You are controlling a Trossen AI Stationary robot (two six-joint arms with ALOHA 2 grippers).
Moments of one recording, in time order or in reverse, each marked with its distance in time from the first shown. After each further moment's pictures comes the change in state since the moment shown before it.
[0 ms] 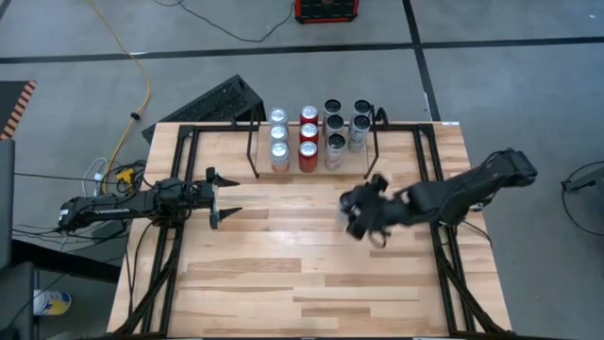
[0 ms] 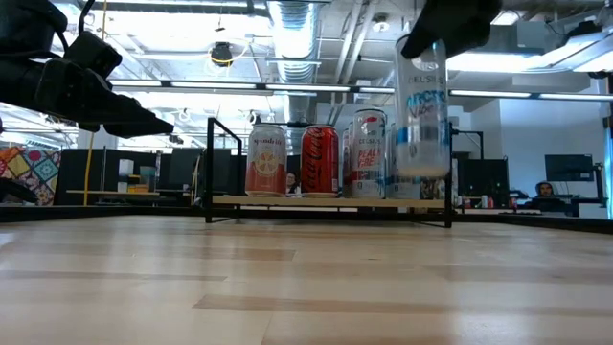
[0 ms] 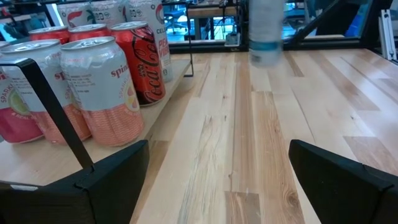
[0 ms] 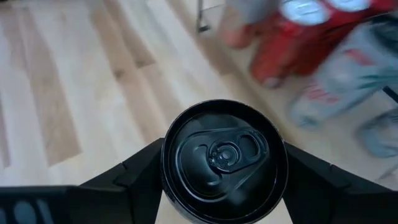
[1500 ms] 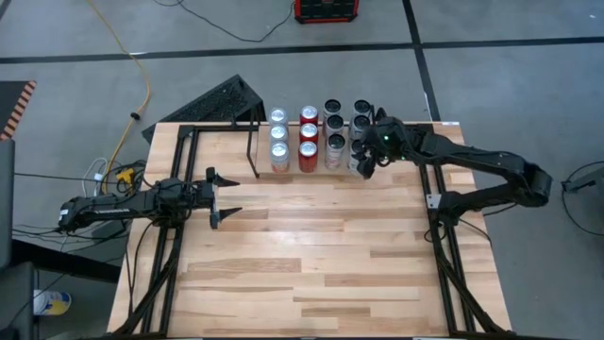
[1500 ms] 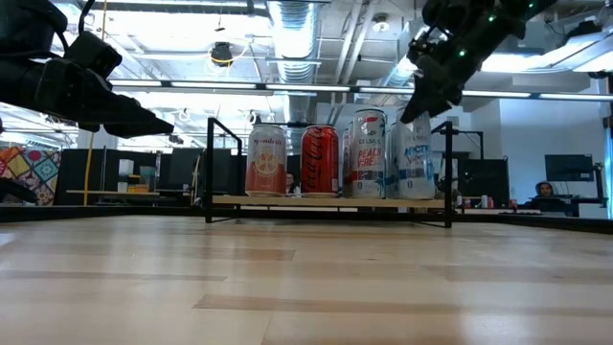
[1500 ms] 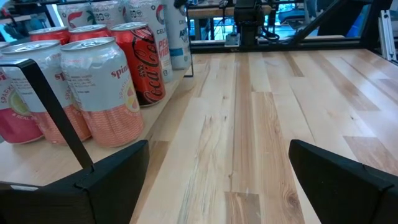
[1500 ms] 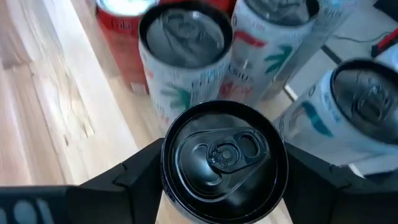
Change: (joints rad) left arm 0.000 0.000 0.000 0.000 0.000 0.000; right arm -0.816 -0.199 -0.234 0.270 -0.517 -0.634
